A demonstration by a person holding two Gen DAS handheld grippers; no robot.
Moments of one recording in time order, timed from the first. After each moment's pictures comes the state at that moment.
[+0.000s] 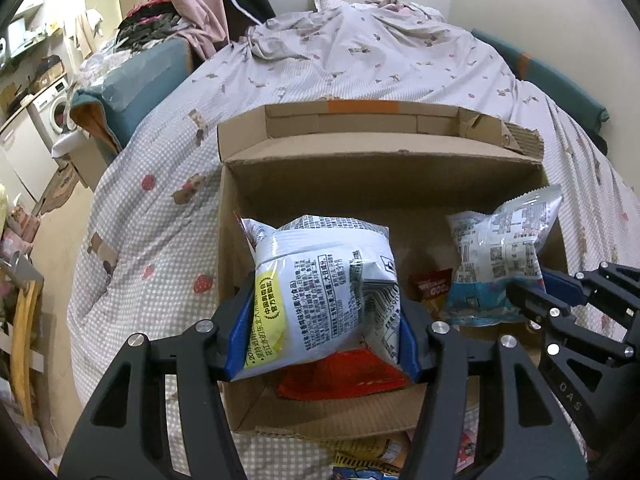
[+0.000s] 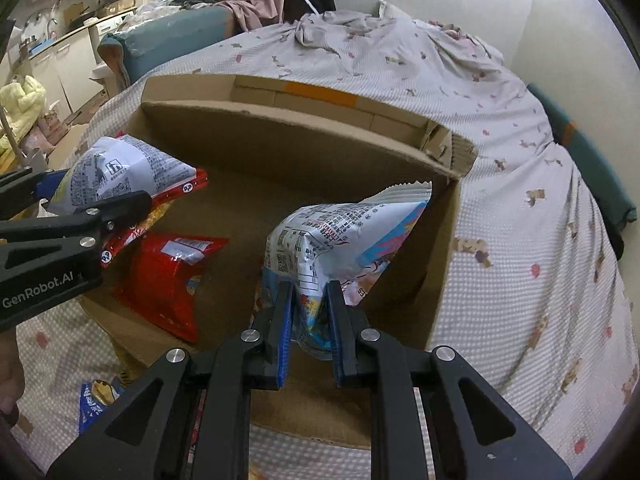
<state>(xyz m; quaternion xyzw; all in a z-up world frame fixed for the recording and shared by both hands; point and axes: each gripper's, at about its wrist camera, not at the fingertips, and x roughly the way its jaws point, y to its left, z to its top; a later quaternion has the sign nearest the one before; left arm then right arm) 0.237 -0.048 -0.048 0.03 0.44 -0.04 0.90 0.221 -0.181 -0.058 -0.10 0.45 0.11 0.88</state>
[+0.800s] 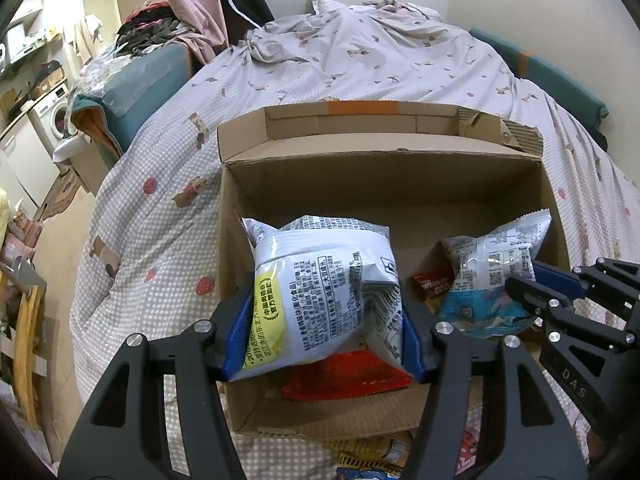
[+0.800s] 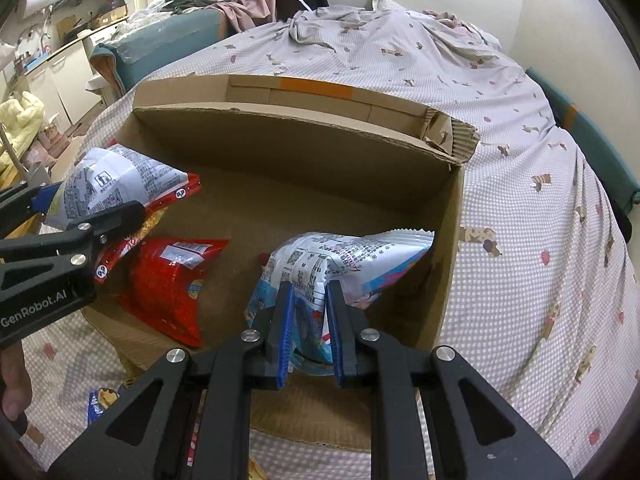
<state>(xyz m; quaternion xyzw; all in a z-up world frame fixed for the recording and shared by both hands) 0.234 -0.049 -0.048 0.03 0.43 -0.04 0.90 0.226 -0.190 -0.061 -0.08 0.46 0.11 0.88</state>
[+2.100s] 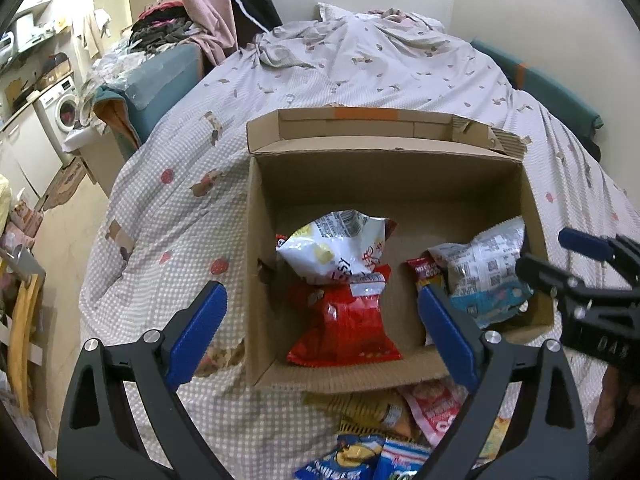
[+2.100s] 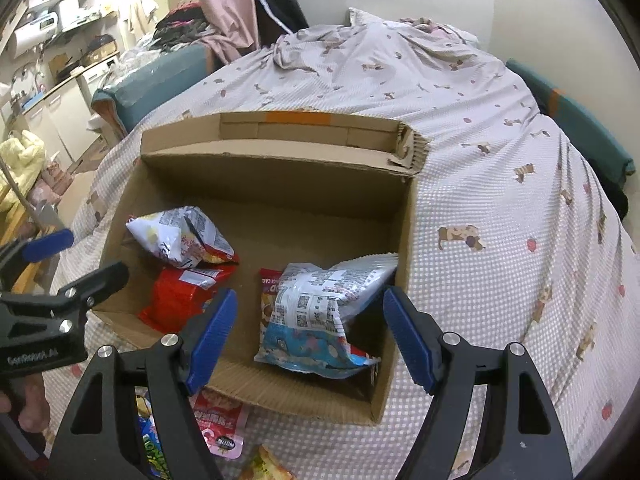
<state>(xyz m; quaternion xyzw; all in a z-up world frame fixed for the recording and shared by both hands) 0.195 -0.036 -0.028 0.02 0.42 -0.04 0.91 0.203 -0.217 -0.027 -0.02 0.43 0.10 0.90</state>
